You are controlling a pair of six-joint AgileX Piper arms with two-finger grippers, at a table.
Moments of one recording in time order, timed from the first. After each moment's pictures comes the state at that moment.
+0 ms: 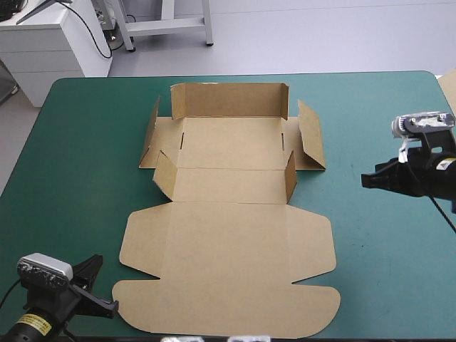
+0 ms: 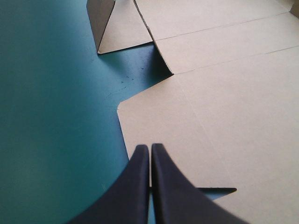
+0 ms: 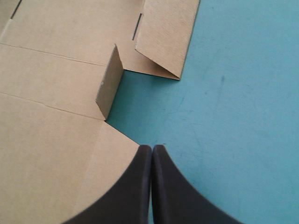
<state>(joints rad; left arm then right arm) -0.23 0.17 -0.40 -0.10 0.76 0.14 -0.15 1.07 -1.25 0.42 1.15 -0.36</state>
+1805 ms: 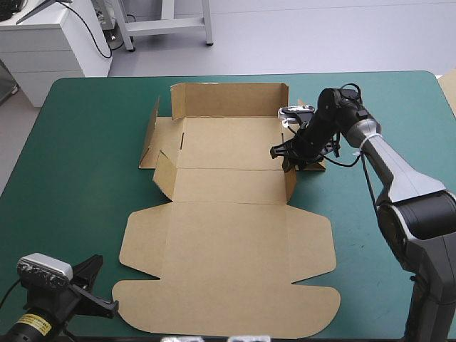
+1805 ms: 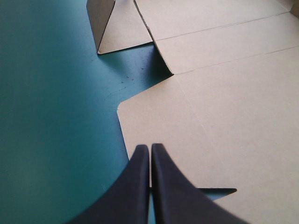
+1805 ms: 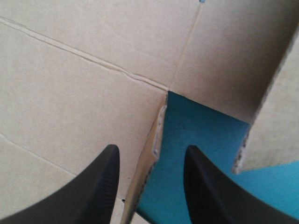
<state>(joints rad) -0.23 0.17 -0.40 -0.10 0.76 0.14 0.25 1.99 -1.76 0.29 1.23 -0.11</state>
